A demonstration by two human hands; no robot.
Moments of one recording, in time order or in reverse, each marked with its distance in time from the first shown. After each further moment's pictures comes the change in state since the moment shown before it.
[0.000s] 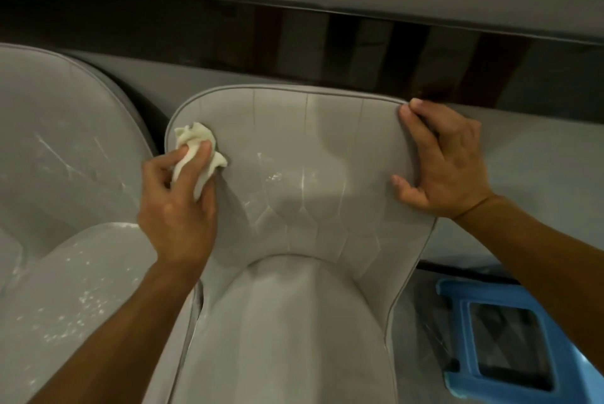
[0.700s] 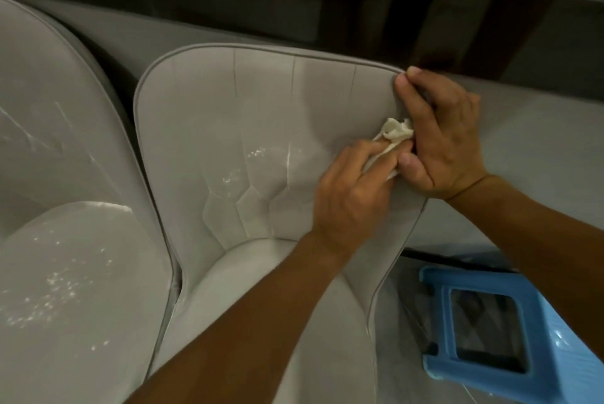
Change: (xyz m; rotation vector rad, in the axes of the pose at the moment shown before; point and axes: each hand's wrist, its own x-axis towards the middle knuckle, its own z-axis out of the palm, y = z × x) left_hand -0.082 0.131 0.133 -0.325 -0.069 0.505; right_hand 0.000 0.003 0.007 0.031 0.078 -0.040
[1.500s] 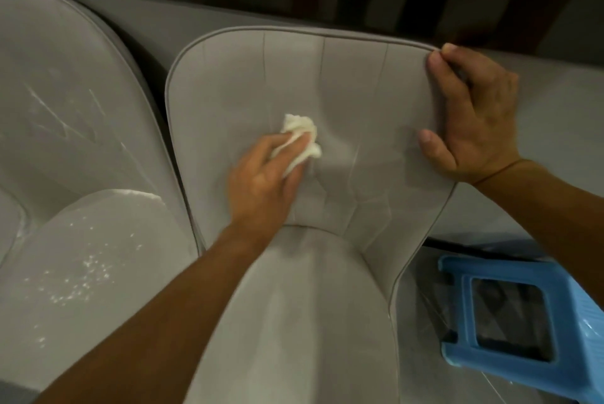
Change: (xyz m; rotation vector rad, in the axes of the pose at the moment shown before) left_hand -0.025 -0.096 -0.102 0.156 -0.069 -0.149; right_hand 0.001 -0.003 -0.003 -0.015 -0.006 0.024
